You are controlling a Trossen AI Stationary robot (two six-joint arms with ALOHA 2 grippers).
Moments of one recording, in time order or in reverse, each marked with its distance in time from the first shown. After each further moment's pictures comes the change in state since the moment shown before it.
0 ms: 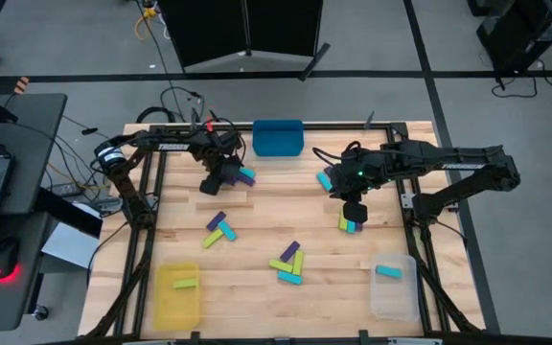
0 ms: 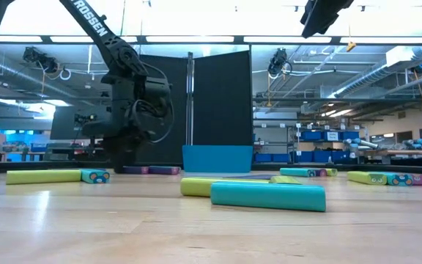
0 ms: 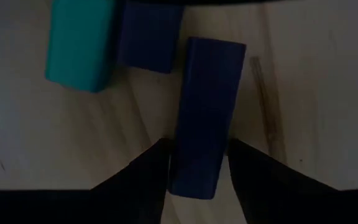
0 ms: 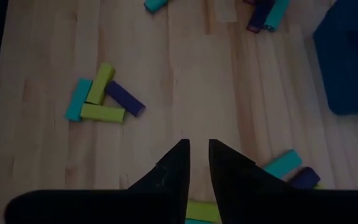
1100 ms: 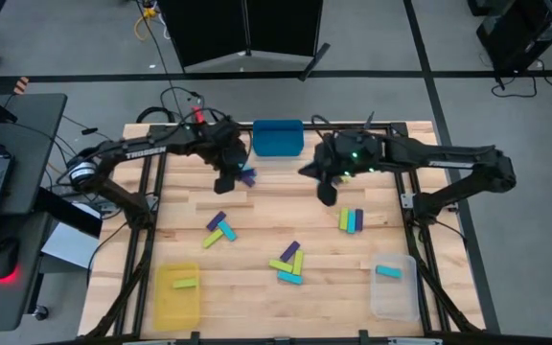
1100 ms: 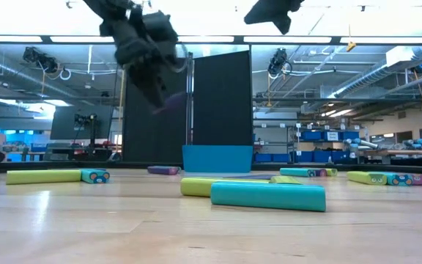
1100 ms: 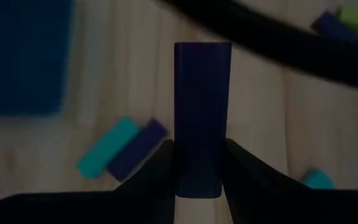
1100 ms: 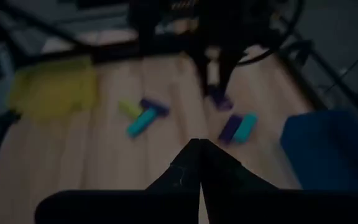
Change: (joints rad) left arm -0.143 -0.270 0.172 -0.035 0.210 -0.511; right arm -0.112 0.055 -0.060 0.550 0.015 0.015
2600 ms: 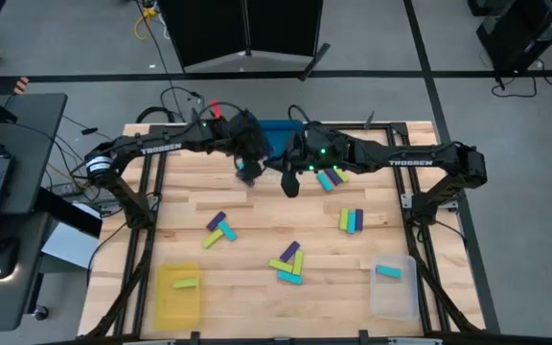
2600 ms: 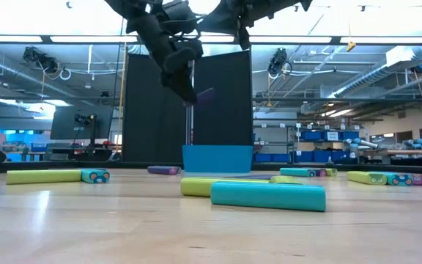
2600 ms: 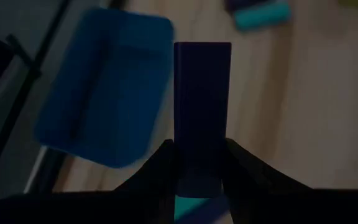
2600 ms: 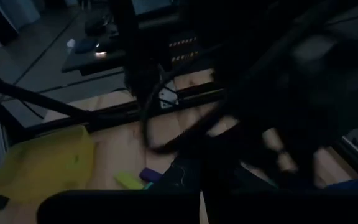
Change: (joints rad) left arm -0.040 0.147 0.187 0.140 -0.287 -0.188; right arm -0.039 0.238 0.027 0.412 -0.058 0.091
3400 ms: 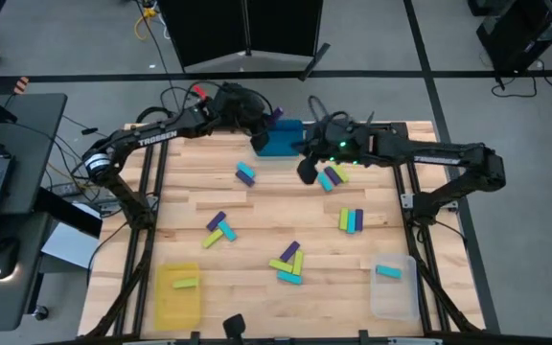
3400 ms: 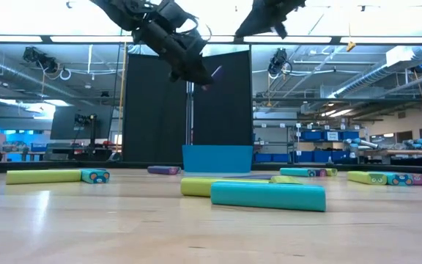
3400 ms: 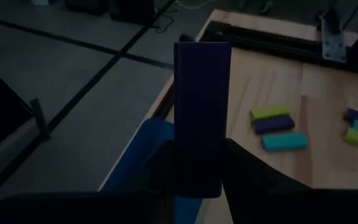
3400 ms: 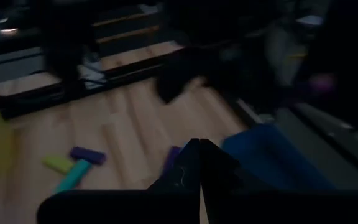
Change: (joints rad) left arm 0.166 -0.002 0.000 0.367 0.150 -0.048; right arm -0.031 -0.186 0.000 -0.320 0.278 -0.034
